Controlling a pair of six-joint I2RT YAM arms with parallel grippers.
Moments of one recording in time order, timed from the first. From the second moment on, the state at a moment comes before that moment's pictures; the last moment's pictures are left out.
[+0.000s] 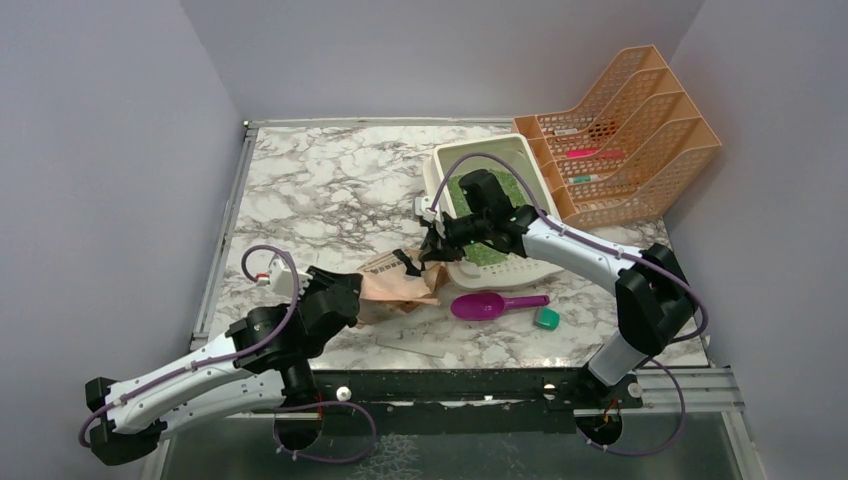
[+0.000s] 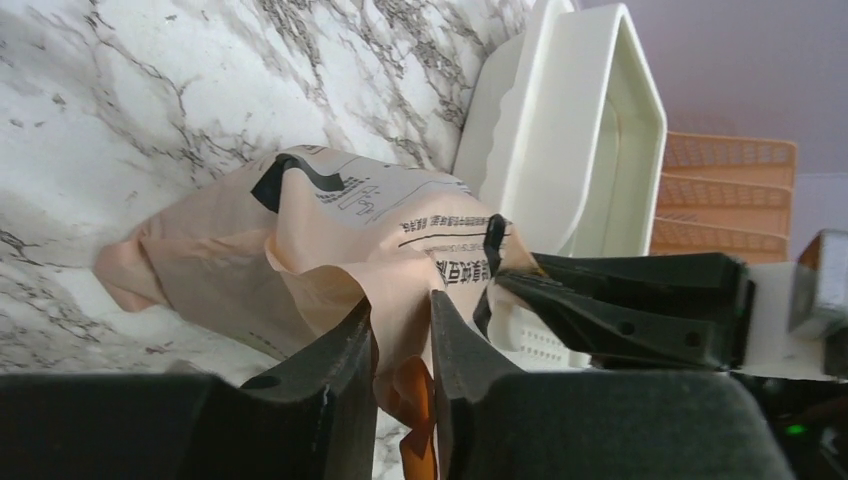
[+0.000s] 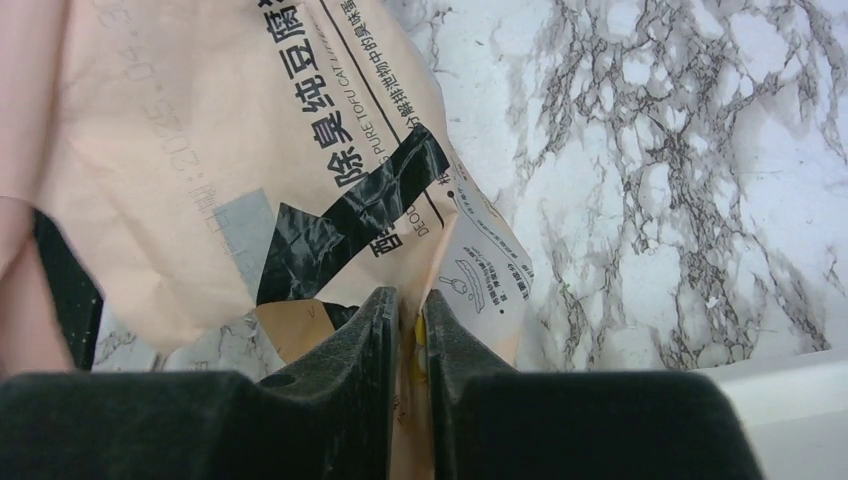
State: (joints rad) left arm -1.13 0.58 0.68 -0.89 -0.86 -1.73; right arm 0.71 1.63 1.15 -0.20 -0.74 -0.58
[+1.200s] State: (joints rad) left arm -1.13 0.22 0.43 -0.53 -0.65 -0.75; right arm 0.71 1.89 1.44 -0.52 -0.99 -0.56
